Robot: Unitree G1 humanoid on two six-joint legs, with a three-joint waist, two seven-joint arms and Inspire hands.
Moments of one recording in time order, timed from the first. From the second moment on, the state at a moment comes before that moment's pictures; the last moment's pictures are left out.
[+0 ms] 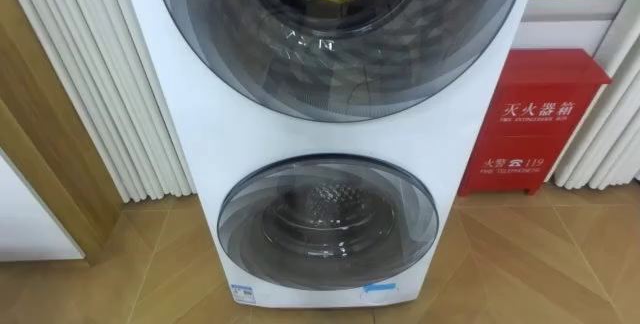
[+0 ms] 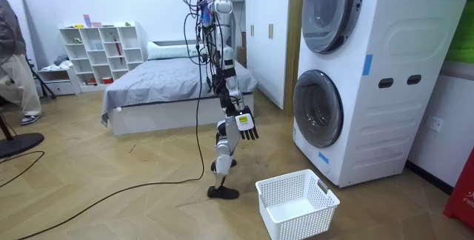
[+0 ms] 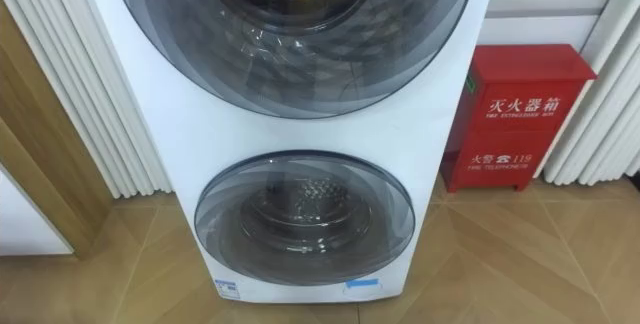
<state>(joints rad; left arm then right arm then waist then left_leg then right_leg) 0.19 0.14 0.04 1.12 -0.11 -0.13 0.16 0.10 -0.18 0.13 1.28 0.47 -0.06 0.12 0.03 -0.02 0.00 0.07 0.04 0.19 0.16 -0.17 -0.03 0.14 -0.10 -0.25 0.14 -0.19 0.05</state>
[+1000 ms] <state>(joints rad) 0.18 0.16 0.08 1.13 -0.12 -0.11 0.07 -0.07 -0.27 -0.07 0.76 0.64 -0.04 0.02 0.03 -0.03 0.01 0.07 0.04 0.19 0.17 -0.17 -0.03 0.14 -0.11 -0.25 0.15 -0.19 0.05</state>
